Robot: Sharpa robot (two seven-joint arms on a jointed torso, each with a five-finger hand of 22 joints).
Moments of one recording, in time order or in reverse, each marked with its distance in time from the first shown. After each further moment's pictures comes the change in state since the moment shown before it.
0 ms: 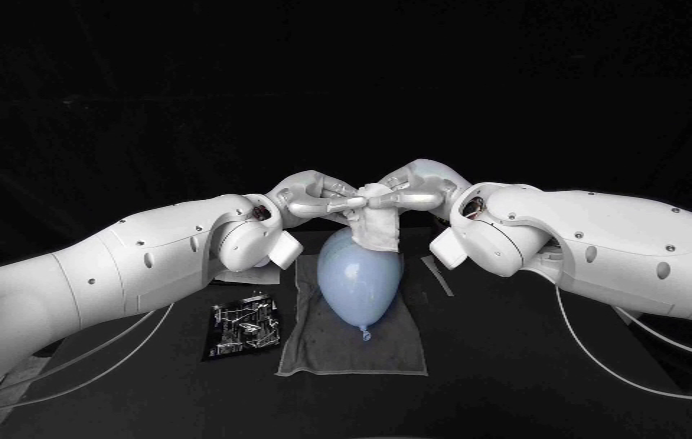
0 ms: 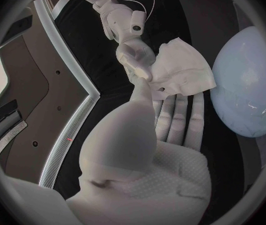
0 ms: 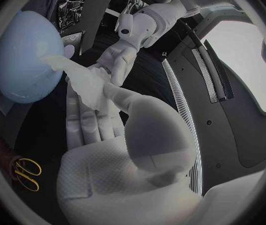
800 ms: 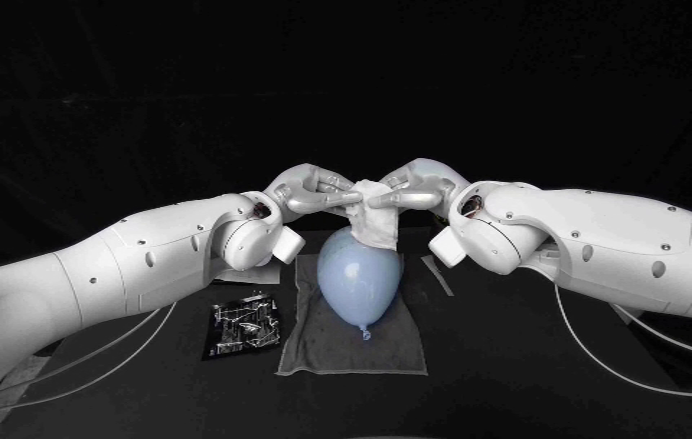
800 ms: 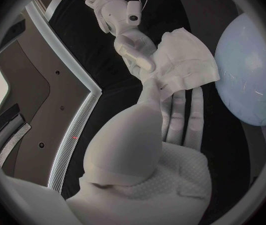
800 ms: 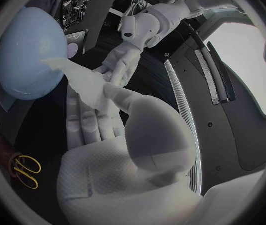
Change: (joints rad) left arm 0.000 0.004 0.001 -0.001 0.015 -0.095 0.037; left_hand 0.153 0.075 0.074 -0.019 -0.006 0.100 -0.039 0.055 0.029 0.136 -0.054 0.020 0.002 0.074 -0.046 0.043 0.035 0.043 0.067 0.000 0.011 -0.003; right arm 0.000 0.010 0.000 -0.014 -0.020 -0.003 -0.021; right_hand -0.016 -0.016 0.008 0.000 0.002 -0.015 0.019 0.002 0.005 -0.007 0.003 0.000 0.000 -0.010 0.009 -0.018 0.004 -0.001 -0.038 0.008 0.018 0.011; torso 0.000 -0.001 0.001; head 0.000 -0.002
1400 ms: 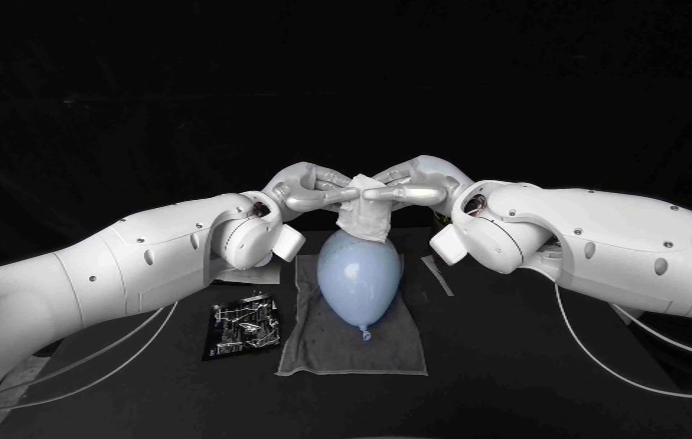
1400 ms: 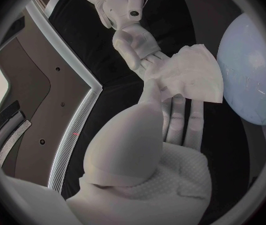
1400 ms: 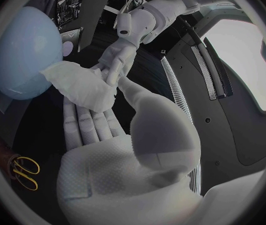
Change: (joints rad) left arm 0.000 -0.001 0.001 -0.002 0.041 -0.017 0.005; left_hand 0.015 -0.010 0.040 0.013 0.002 -0.003 0.001 0.000 0.000 0.010 0.000 -0.009 -0.003 0.000 0.000 -0.001 0.000 -0.001 0.003 -0.003 0.000 -0.001; right arm 0.000 -0.006 -0.001 -0.009 0.043 -0.001 0.053; right_hand -0.076 -0.142 -0.228 0.123 0.011 -0.221 0.021 -0.129 -0.041 -0.308 0.109 0.021 0.001 -0.305 0.105 -0.043 -0.021 0.000 -0.140 0.114 -0.273 -0.178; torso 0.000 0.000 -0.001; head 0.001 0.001
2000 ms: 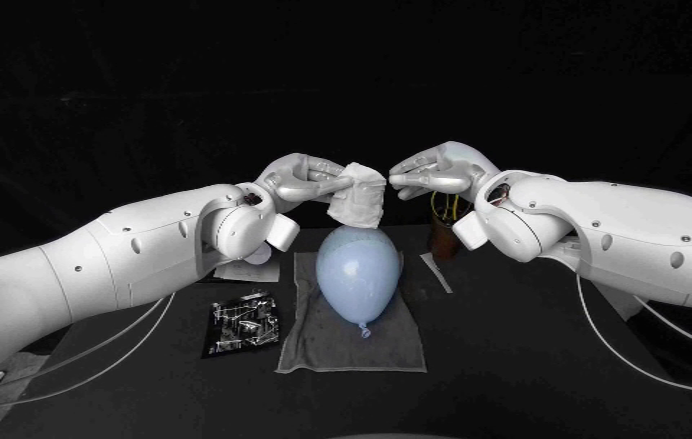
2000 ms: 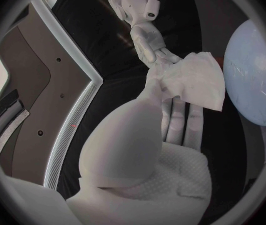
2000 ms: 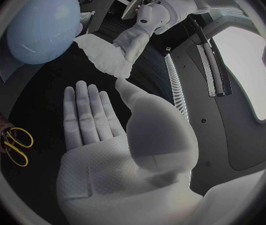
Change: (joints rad) left arm 0.015 -0.022 0.015 0.014 0.087 0.020 -0.026; left_hand -0.060 -0.118 0.261 0.009 0.000 -0.007 0.018 0.005 0.024 0.022 0.007 -0.051 -0.001 0.041 0.012 -0.109 -0.040 0.010 0.100 -0.046 0.023 0.001; right arm 0.001 -0.049 0.000 -0.063 -0.052 -0.020 0.058; right_hand 0.065 0.038 -0.053 0.021 0.000 0.075 0.019 0.023 0.009 0.059 -0.038 0.070 0.002 0.047 -0.032 0.092 -0.001 0.017 0.111 -0.019 -0.013 -0.025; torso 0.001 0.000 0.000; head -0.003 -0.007
